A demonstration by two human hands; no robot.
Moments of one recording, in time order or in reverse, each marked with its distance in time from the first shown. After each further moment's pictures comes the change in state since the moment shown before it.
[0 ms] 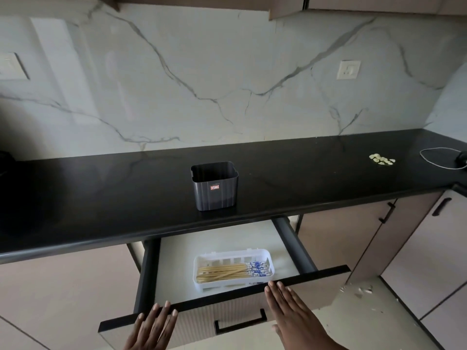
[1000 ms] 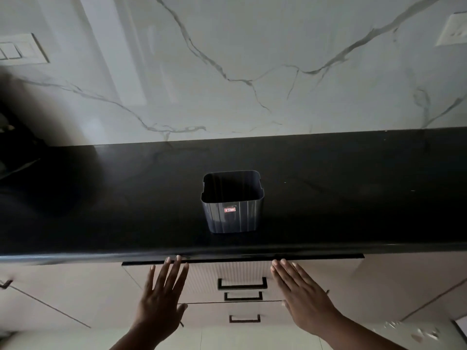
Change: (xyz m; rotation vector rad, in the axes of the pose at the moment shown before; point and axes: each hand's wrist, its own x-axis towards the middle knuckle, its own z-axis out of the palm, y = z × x) left_hand 0.166 -0.040 0.051 -0.075 -0.365 -0.126; right_hand 0.185 0.096 0.039 -0.011 0.087 -0.285
